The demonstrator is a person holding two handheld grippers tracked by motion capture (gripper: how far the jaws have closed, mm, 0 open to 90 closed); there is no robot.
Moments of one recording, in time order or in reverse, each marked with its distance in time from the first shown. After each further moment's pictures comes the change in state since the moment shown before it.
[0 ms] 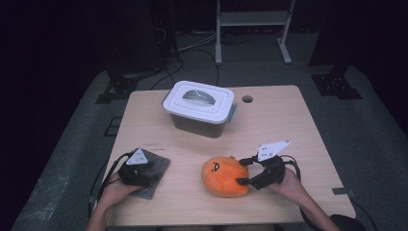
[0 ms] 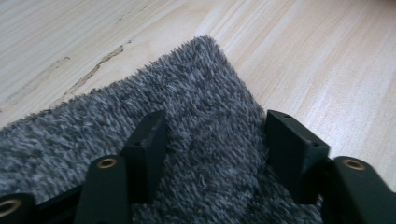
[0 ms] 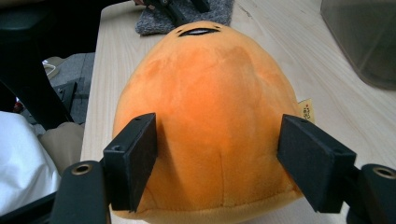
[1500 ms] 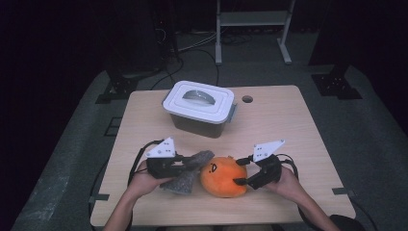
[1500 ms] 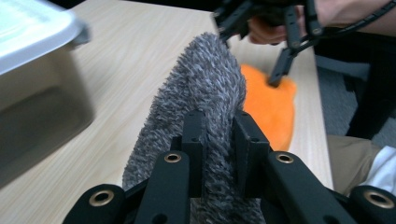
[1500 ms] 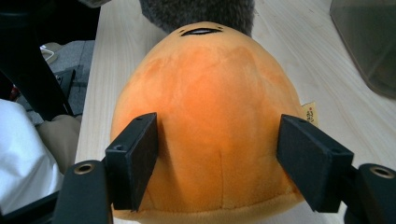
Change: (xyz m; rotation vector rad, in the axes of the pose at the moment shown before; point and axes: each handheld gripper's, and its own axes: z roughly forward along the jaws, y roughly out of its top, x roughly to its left) left arm -0.085 0.124 -0.013 -0.280 -0.306 0.230; right arm 0.001 0.009 0.008 0.039 0.005 -0.044
